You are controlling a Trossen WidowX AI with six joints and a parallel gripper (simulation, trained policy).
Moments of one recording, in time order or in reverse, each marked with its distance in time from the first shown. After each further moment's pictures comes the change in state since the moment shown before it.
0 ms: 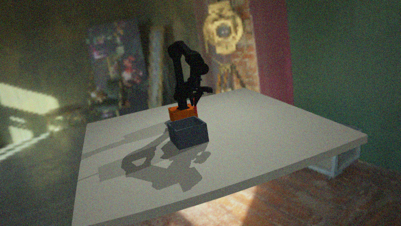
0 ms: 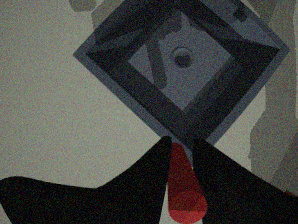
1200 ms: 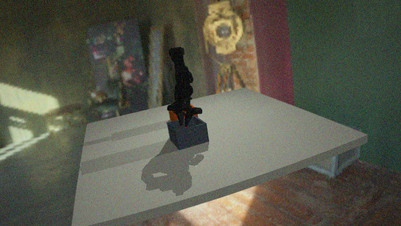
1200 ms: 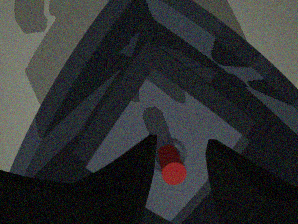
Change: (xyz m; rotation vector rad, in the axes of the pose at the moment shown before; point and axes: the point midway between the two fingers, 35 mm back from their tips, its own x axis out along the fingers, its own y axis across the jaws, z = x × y) arm 0.104 -0.013 0.069 0.108 0.085 -0.057
